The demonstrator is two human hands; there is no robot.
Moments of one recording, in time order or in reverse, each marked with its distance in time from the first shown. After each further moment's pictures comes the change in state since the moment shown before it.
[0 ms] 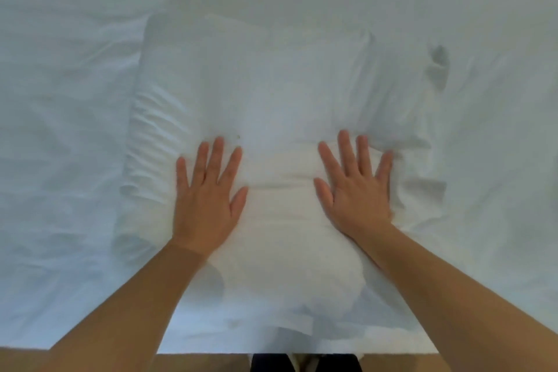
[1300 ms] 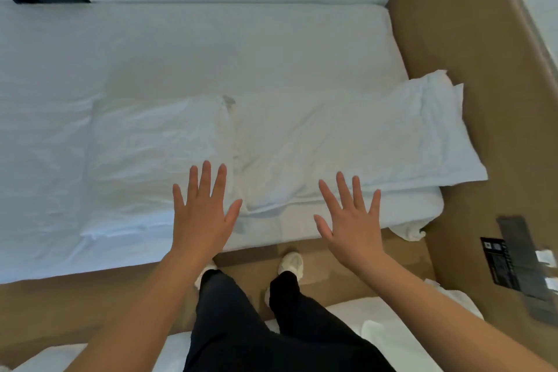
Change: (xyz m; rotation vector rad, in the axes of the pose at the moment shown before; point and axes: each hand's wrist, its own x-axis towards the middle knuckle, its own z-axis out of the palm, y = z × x) left_hand -0.243 0.323 -0.406 -0.133 -0.188 -0.013; right_hand -0.428 0.288 -0.301 0.035 -0.069 0.193
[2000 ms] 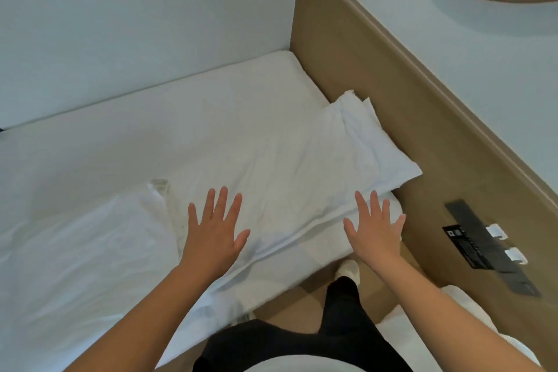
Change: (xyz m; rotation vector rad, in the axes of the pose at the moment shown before) left_hand 0.078 0.169 -0.060 0.173 0.021 0.398; right_hand 0.013 0.194 -0.016 0.255 -0.080 0.549
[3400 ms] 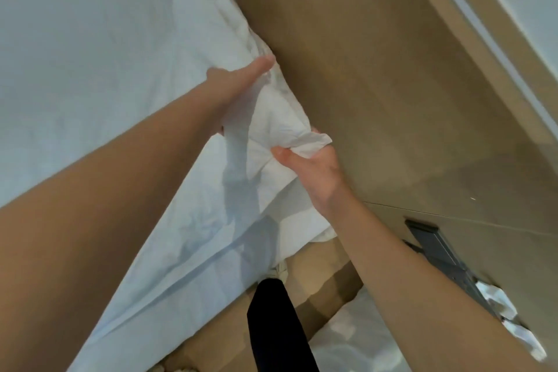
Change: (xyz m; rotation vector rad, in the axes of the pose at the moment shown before) left_hand 0.578 0.459 0.123 -1.102 -0.463 -0.433; right_hand 0.450 0.271 0.121 1.703 -0.164 0.236
